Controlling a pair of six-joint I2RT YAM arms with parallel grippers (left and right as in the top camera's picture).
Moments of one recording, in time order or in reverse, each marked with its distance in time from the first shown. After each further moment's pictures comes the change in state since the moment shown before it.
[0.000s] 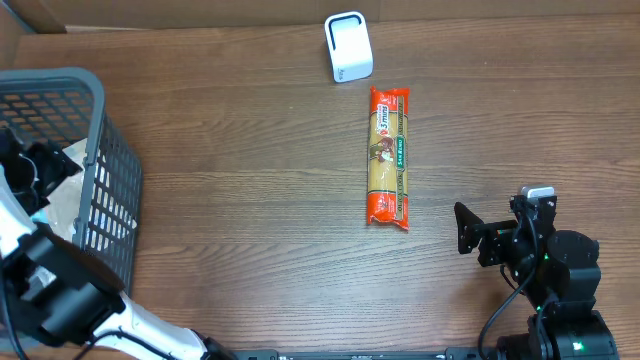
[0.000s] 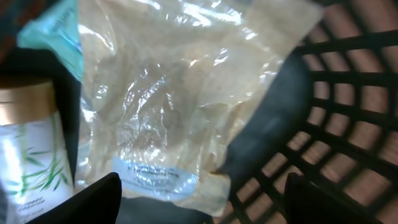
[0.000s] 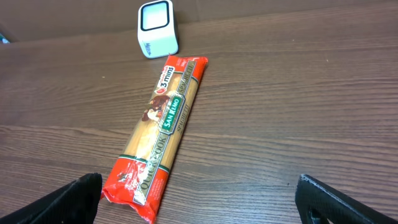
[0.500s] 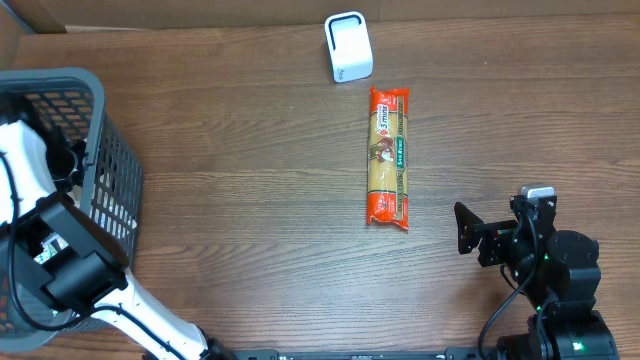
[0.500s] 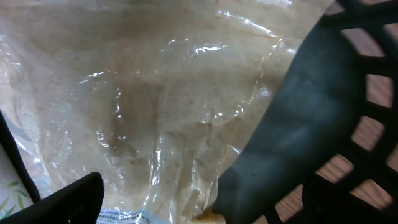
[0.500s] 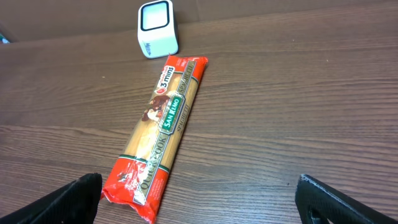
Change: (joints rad) left arm -0.137 0.129 -0.005 0.026 -0.170 -0.012; right arm 0.000 0.000 0.000 0.000 0.000 0.000
